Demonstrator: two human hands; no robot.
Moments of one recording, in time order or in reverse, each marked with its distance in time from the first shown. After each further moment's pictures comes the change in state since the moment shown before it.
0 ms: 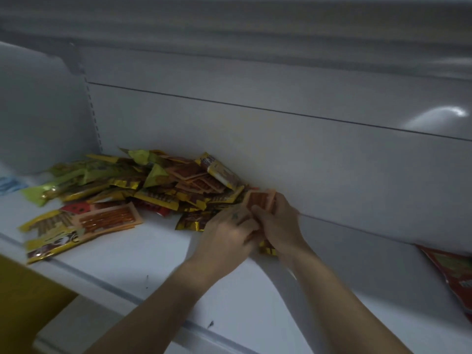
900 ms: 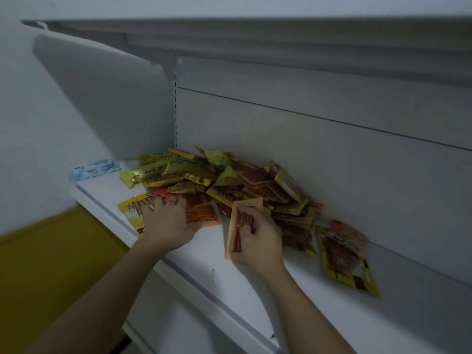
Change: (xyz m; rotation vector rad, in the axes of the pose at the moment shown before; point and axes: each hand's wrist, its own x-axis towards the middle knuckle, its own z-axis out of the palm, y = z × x) left_hand -0.081 -0.145 -0.116 0.533 -0.604 -0.969; right_hand -0.036 -0.013 0.132 -0.150 -0.234 -0.309
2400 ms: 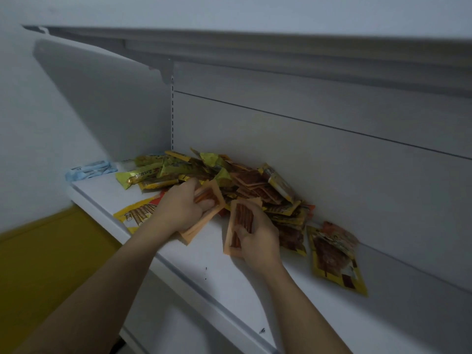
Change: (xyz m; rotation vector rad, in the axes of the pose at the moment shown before) left_hand -0.007 0.034 -0.061 -0.545 0.024 0.102; right_hand -0.002 0.005 -0.016 0.084 -0.043 -0.013
